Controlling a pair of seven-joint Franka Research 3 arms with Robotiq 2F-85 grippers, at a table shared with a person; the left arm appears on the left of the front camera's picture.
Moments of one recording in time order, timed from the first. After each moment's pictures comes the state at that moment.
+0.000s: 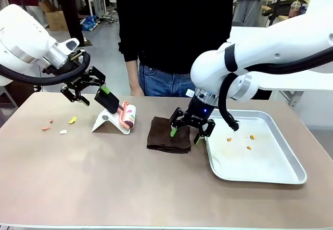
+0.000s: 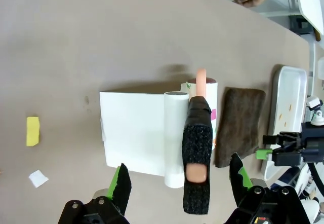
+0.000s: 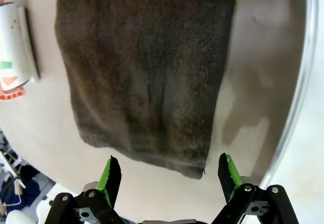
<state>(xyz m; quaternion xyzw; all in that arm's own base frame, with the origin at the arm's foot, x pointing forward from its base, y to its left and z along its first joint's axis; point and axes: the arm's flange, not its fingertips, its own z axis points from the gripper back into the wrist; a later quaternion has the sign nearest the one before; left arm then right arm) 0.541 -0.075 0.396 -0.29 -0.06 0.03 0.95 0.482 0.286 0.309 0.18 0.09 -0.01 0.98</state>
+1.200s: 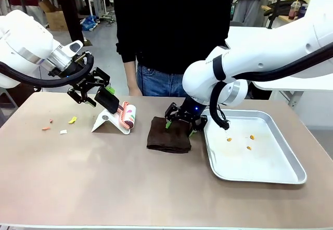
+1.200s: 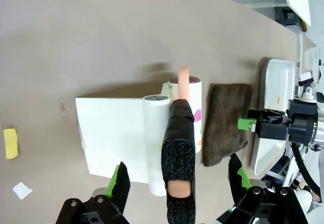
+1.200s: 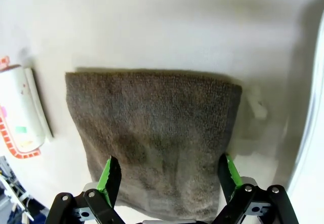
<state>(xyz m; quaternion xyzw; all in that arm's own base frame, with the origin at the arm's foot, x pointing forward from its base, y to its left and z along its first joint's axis) 0.549 -0.083 0.387 -0.33 -0.05 0.01 0.94 0.516 0.301 0.298 0.19 0.00 -0.06 0.98</state>
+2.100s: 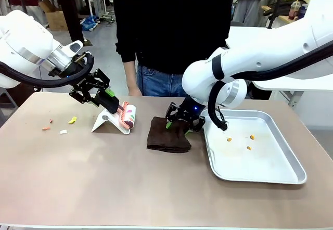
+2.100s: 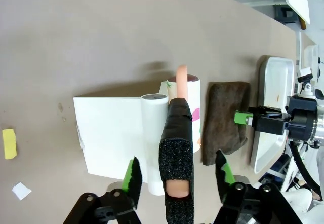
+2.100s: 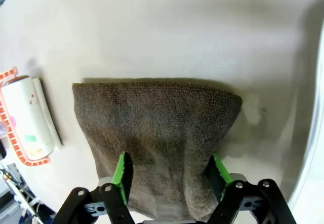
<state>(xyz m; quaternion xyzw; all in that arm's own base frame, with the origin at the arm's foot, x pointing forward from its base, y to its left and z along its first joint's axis) 0.549 -0.084 0.387 -0.33 -0.05 0.01 0.94 0.518 0.301 0.295 0.20 0.00 -0.08 0.98</state>
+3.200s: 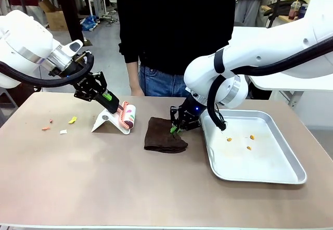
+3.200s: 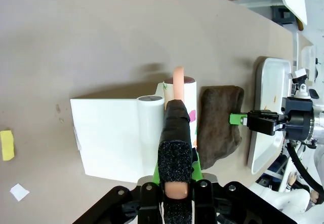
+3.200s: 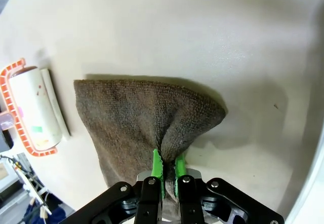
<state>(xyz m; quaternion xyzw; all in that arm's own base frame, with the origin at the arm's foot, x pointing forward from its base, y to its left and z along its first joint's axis) 0.549 -0.084 0.388 -0.34 -0.05 0.01 0.94 0.518 0.295 0.293 0.24 0.02 -0.08 0.97</state>
